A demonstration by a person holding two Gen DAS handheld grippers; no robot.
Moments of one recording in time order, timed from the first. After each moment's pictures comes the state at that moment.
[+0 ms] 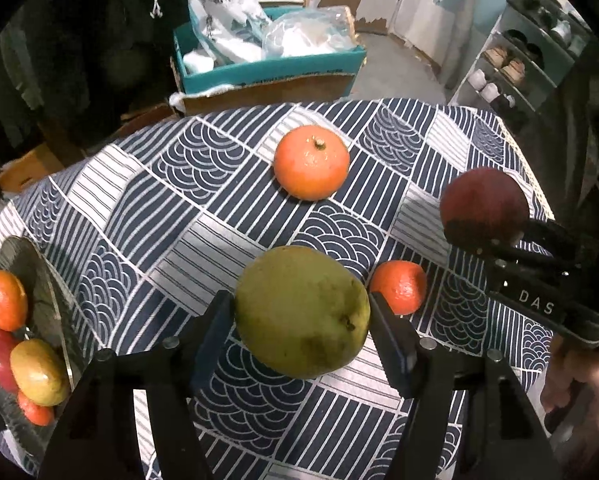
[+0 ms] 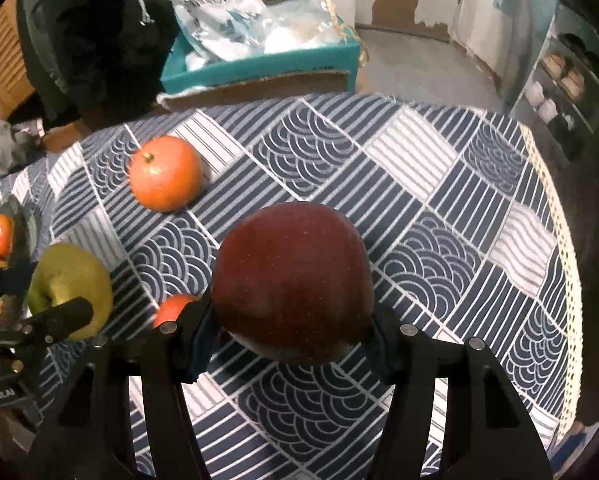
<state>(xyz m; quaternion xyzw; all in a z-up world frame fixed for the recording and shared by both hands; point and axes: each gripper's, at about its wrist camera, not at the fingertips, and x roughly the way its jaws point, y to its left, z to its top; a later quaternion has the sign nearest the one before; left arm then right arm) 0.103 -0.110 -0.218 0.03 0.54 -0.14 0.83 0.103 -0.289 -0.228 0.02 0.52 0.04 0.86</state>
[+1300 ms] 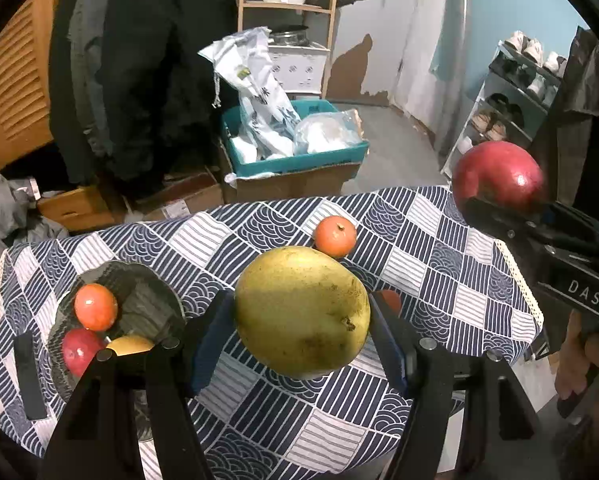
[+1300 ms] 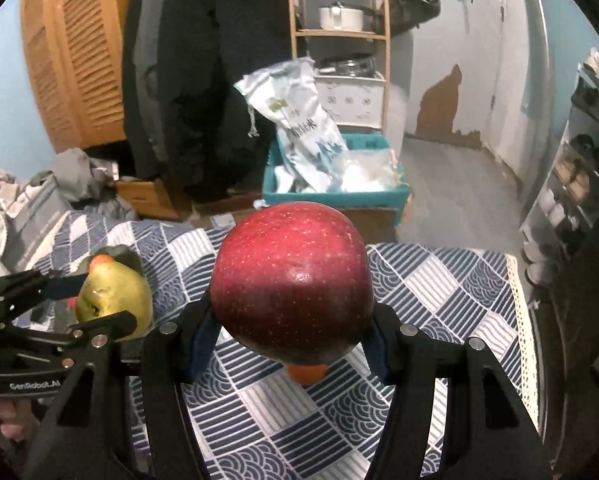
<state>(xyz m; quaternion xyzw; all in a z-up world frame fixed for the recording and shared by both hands) 0.036 -0.035 -0.095 0.00 0.44 -0.13 0.89 0.044 -0.219 -0.076 -0.02 0.37 0.12 0.92</state>
